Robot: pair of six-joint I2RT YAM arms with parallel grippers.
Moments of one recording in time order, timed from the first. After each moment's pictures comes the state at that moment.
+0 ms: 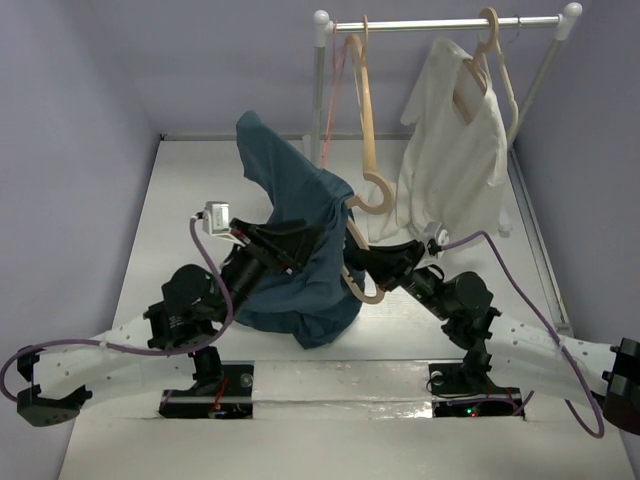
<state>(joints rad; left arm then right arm) -1.23 0.69 0.79 0.22 -0.53 -0.61 0.98 0.82 0.38 0.81 0.08 0.29</state>
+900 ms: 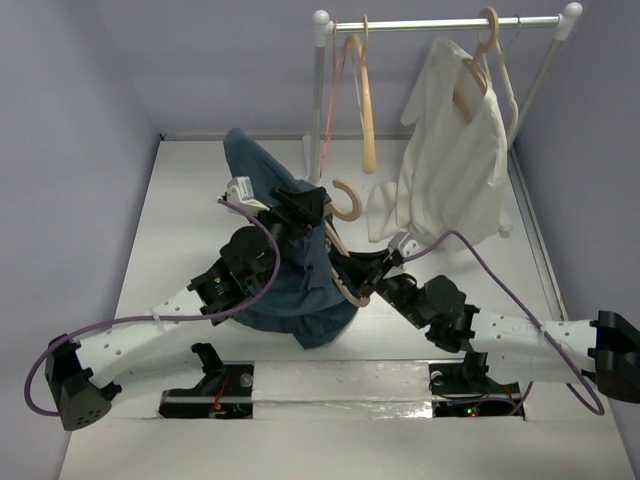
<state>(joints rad) -0.97 0.96 0.82 0.23 -0.66 -0.86 1.18 0.98 0.46 0.79 0.31 0.08</state>
